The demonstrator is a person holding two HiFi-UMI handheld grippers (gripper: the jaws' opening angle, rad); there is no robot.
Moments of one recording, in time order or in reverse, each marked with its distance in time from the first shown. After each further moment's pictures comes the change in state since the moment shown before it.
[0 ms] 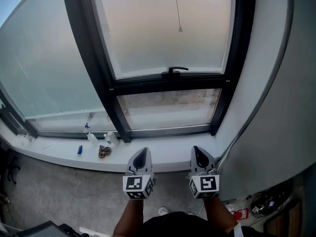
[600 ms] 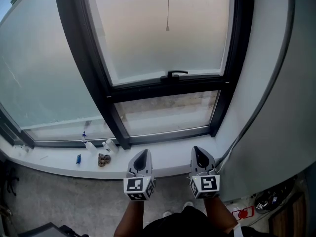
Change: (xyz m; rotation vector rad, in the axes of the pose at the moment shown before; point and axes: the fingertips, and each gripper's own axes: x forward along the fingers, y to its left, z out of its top) left arm 0.029 0.035 -0.001 -0.002 0.016 -0.054; right arm 0.037 0.012 -0.002 -0.003 0.004 -0.060
